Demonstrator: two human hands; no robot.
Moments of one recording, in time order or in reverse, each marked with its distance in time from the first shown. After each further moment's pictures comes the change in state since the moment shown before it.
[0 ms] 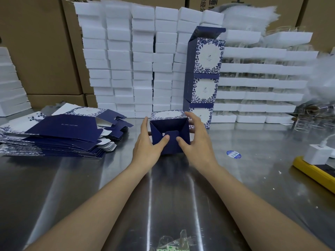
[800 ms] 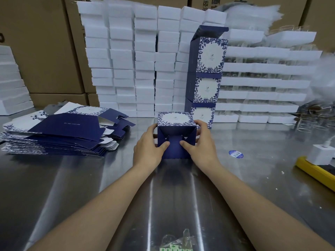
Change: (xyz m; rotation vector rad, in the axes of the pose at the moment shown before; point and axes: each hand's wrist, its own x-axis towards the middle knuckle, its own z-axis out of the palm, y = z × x) left_hand 0.001 -0.007 0.001 0.280 0.056 0.059; right_hand 0.002 0.018 0.006 0.018 0.022 0.196
